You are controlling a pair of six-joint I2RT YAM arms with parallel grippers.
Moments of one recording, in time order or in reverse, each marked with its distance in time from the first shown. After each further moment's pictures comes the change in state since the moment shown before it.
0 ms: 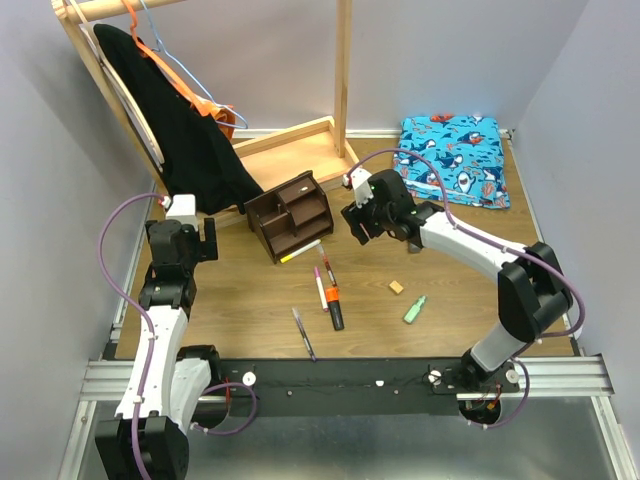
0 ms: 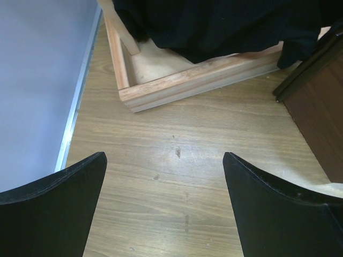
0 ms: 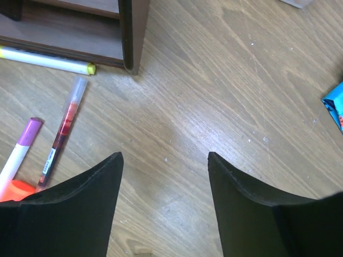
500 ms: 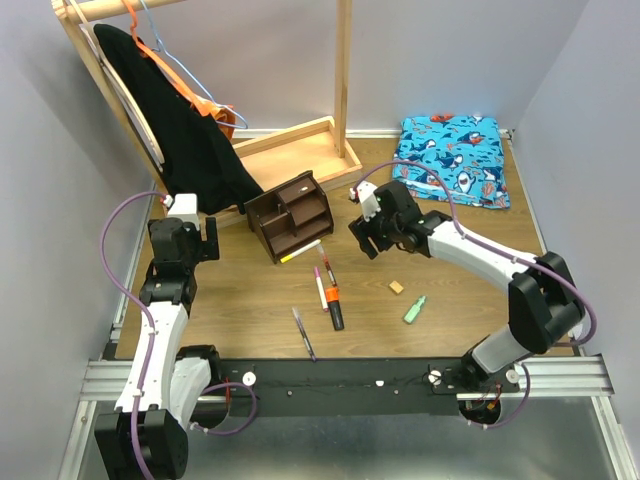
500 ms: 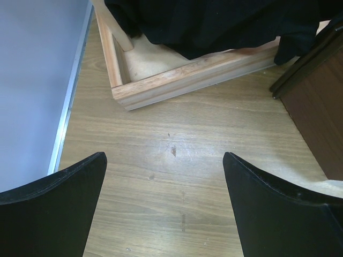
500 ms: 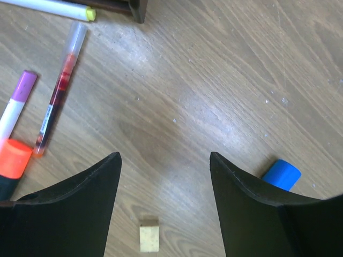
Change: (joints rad) left arm 0.000 0.034 0.006 -0.001 0.023 -0.005; right arm 0.000 -0.069 -0.095 -0.065 -0.007 0.005
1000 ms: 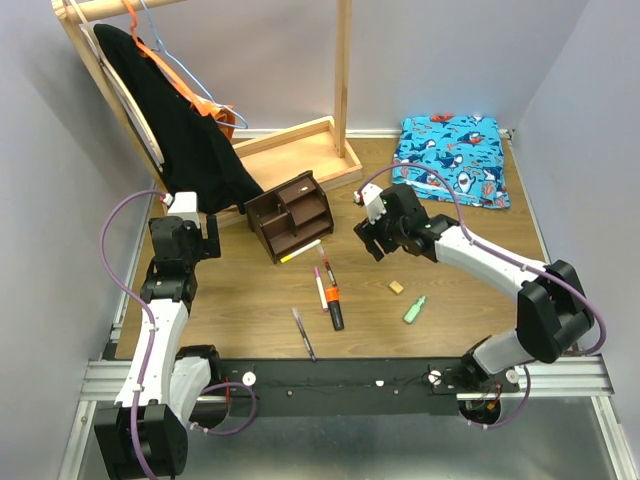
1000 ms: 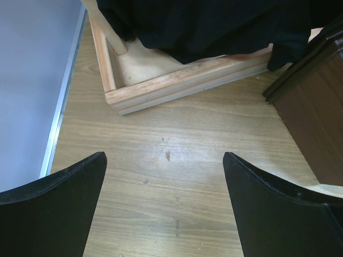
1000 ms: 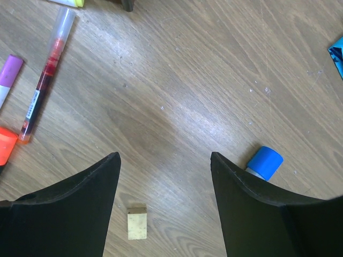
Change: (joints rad) left arm 0.000 0.022 0.000 0.030 0.018 -0.022; right arm -0.010 -0.079 -0.050 -0.007 0.030 -0.049
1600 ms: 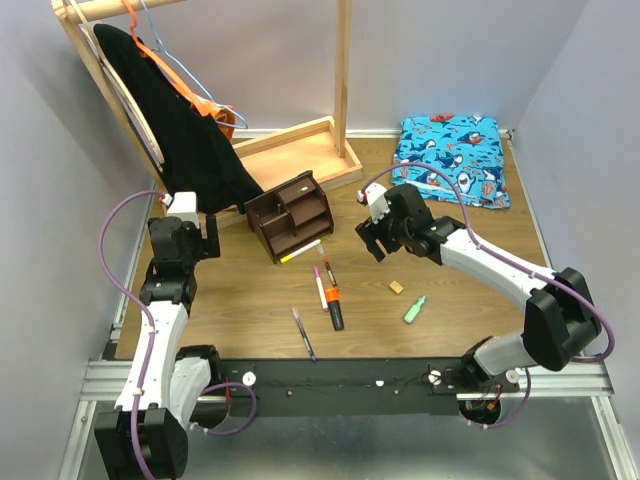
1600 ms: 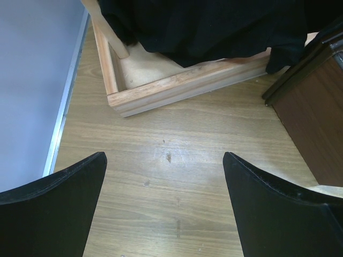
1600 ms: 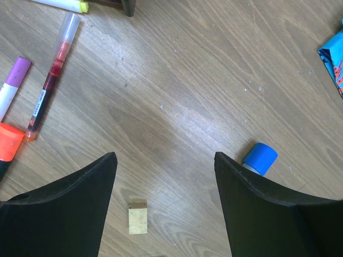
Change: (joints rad) left arm 0.000 -0.016 0.000 0.000 0.000 0.005; right arm -0.006 -0.053 -0.020 -0.001 -0.002 0.001
